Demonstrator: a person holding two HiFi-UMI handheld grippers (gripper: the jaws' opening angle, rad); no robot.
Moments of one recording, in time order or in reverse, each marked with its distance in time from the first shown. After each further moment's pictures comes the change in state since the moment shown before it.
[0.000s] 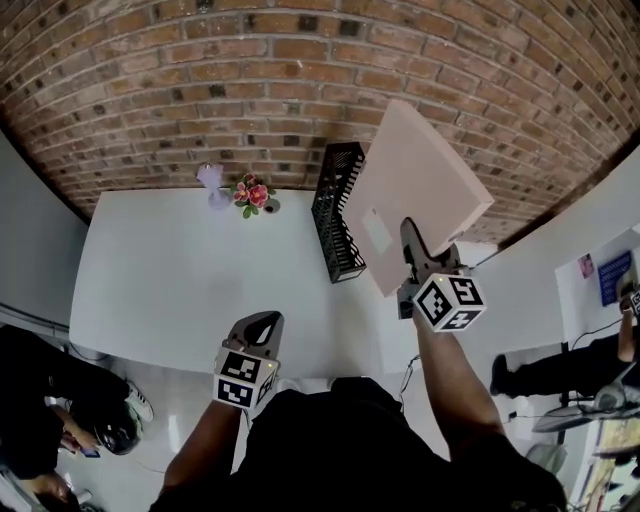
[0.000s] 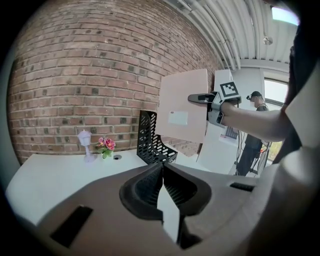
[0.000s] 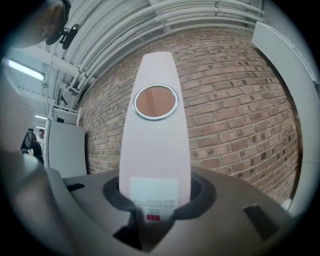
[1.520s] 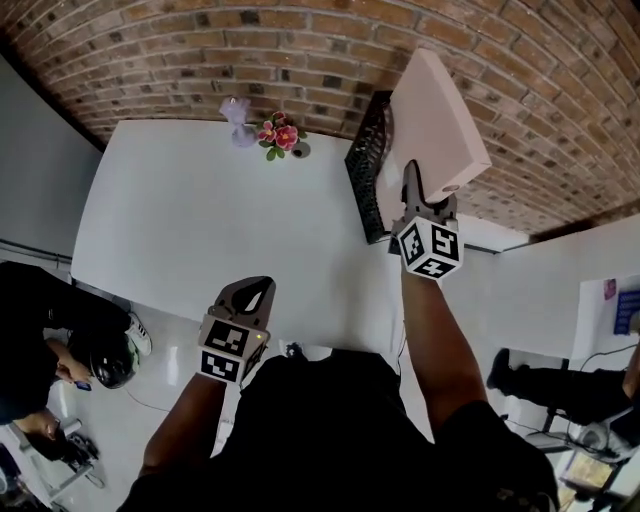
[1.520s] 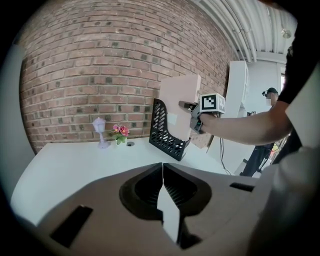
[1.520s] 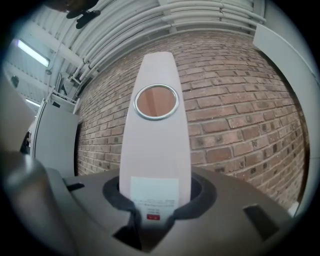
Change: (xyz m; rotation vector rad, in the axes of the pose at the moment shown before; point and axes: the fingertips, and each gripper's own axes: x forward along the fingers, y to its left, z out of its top) left arm -0.007 0.026 -0.028 -0.068 0.110 0.125; right arm 0.103 -0.013 -0.083 -0.078 -0.065 -0.042
